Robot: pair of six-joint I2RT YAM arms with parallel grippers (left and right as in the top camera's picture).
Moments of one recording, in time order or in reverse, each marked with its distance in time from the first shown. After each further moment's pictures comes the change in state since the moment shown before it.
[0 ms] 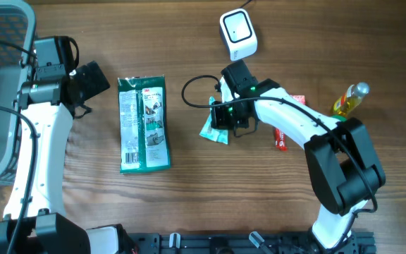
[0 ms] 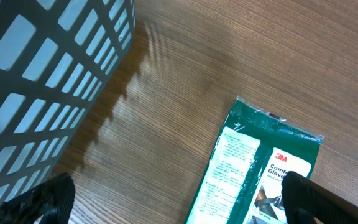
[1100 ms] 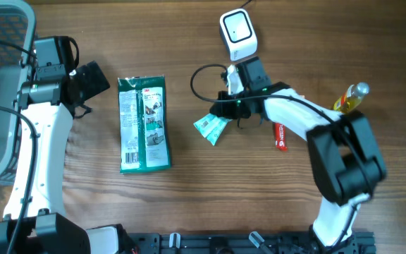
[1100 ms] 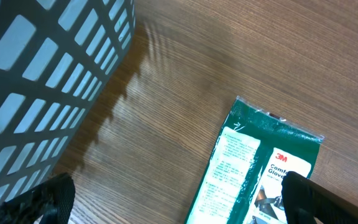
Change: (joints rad) left arm 0.000 0.000 0.000 -0.001 0.000 0.000; right arm -0.088 0.079 -0.074 0.309 -0.144 -0.019
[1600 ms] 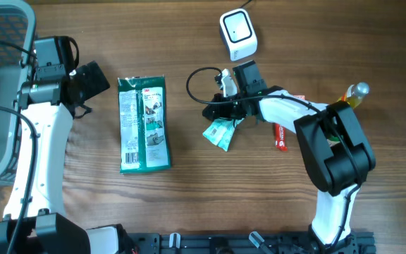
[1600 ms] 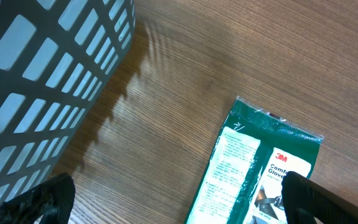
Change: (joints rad) left arm 0.000 0.000 0.000 0.000 0.000 0.000; right arm 0.001 0.049 -0.003 0.114 -0.143 0.002
